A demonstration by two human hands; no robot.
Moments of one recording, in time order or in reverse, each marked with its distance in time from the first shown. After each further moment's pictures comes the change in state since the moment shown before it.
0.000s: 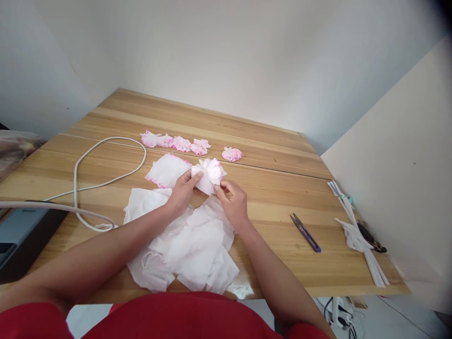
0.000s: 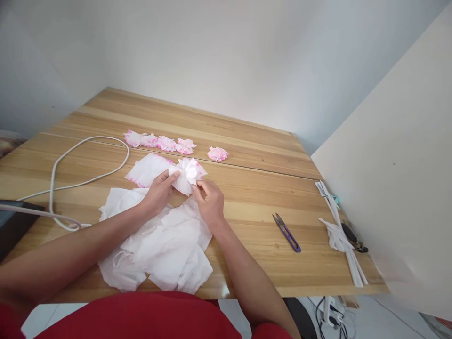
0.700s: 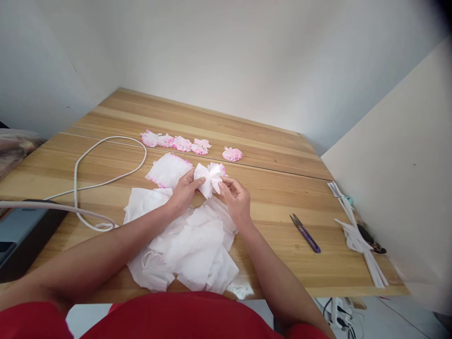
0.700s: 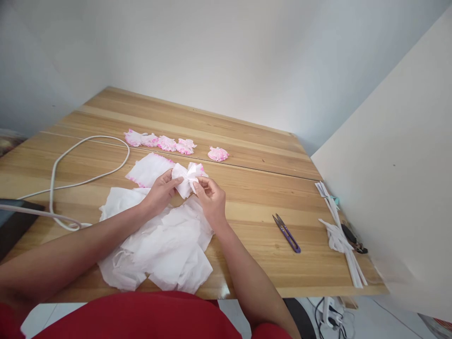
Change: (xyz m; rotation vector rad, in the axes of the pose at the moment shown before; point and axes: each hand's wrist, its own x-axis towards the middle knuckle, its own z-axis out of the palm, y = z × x) left_hand -0.001 0.001 0.002 -0.068 -0.062 -0.011; right_hand 0.002 -0.008 -0.002 0.524 0.006 0.319
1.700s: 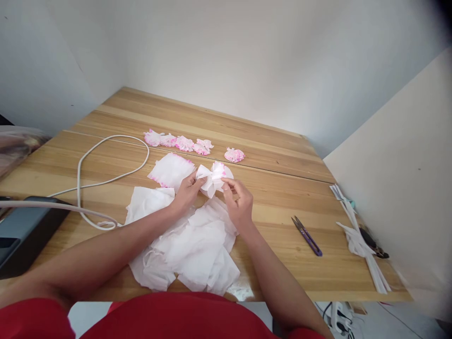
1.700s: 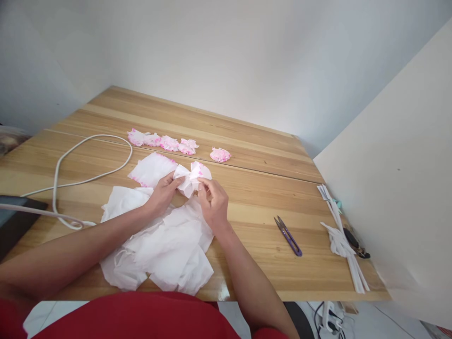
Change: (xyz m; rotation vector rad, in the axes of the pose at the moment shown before) left_hand -0.001 -0.004 -0.003 0.242 0.058 0.063; right_hand -0.005 0.004 -0.005 -0.449 0.021 -0.351
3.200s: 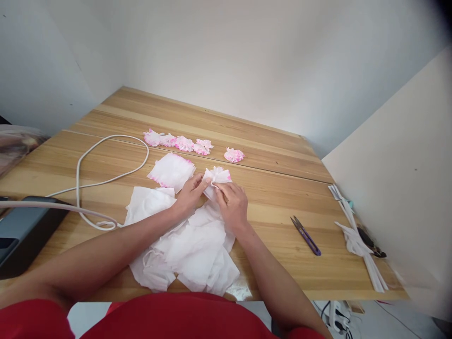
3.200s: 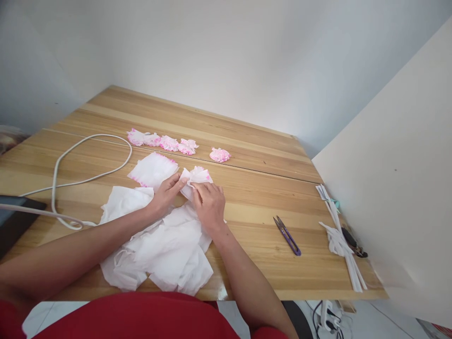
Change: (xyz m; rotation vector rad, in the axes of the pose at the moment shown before) left_hand -0.003 -0.001 0.000 0.152 -0.068 0.122; right_hand -0.002 0.005 0.008 -0.335 -0.102 -0.173
